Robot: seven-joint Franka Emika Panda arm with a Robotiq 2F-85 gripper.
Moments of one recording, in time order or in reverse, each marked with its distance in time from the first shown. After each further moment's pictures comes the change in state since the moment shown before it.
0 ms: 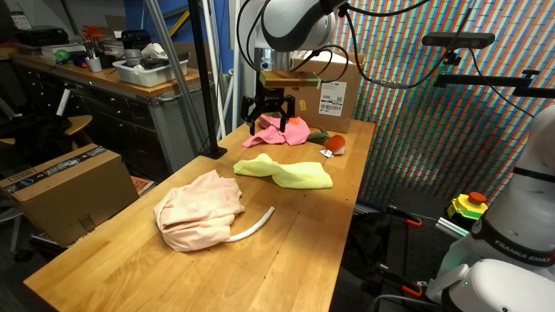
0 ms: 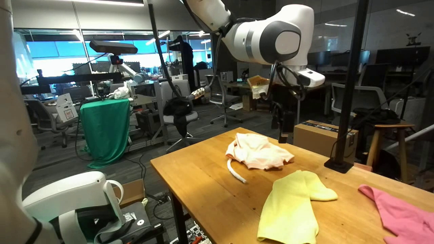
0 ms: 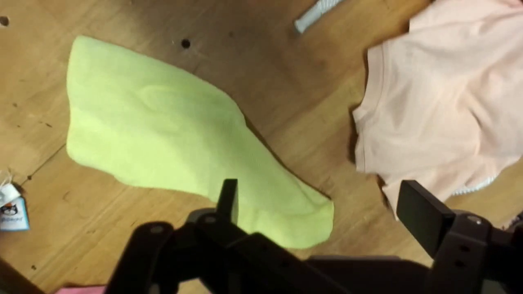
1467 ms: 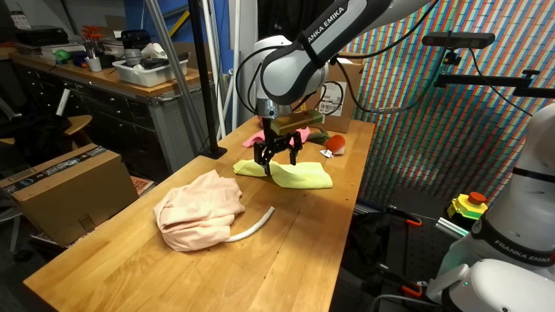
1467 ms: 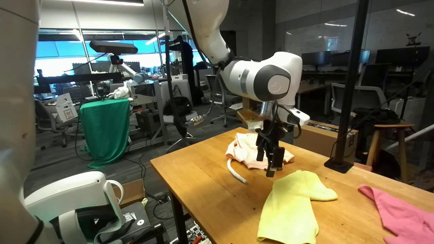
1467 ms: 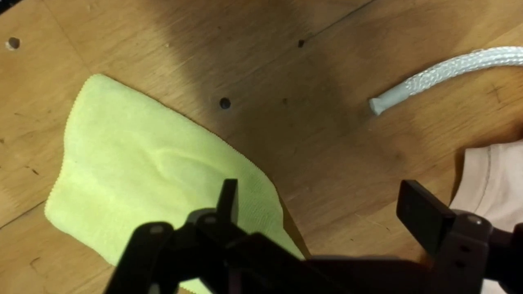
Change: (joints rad) arm 0.048 0.119 -0.019 -0.088 -0.039 0.044 -0.117
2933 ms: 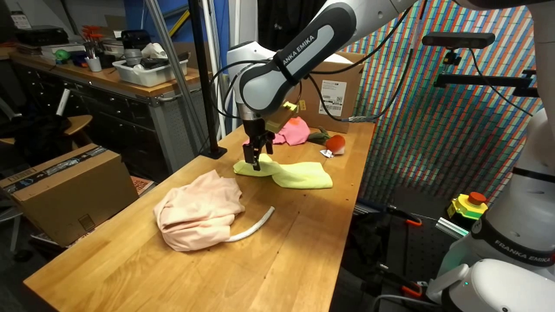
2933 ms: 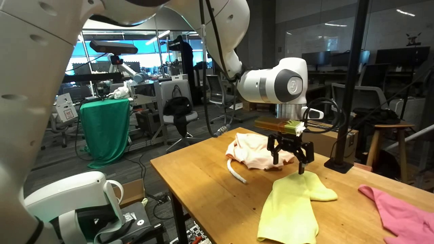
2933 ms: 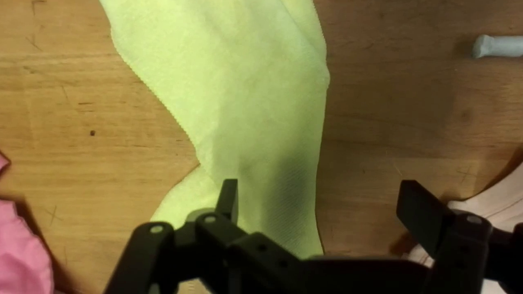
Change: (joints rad) arm -0.004 0.196 0.007 0.261 -0.210 -0.017 -0.401
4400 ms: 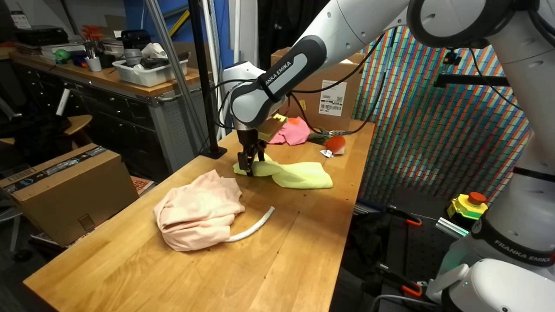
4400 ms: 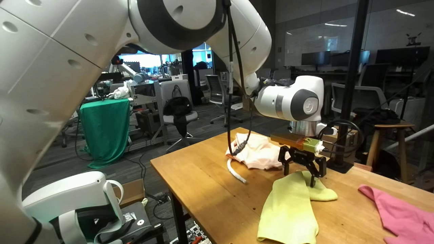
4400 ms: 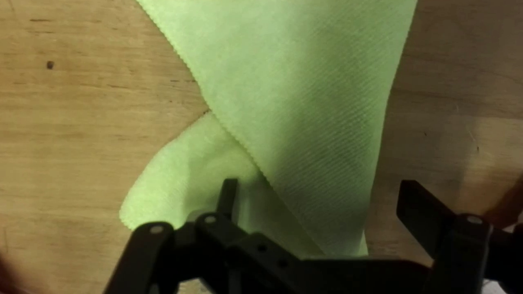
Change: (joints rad) arm -0.051 0.205 0.014 0.199 0.039 0.004 -0.117
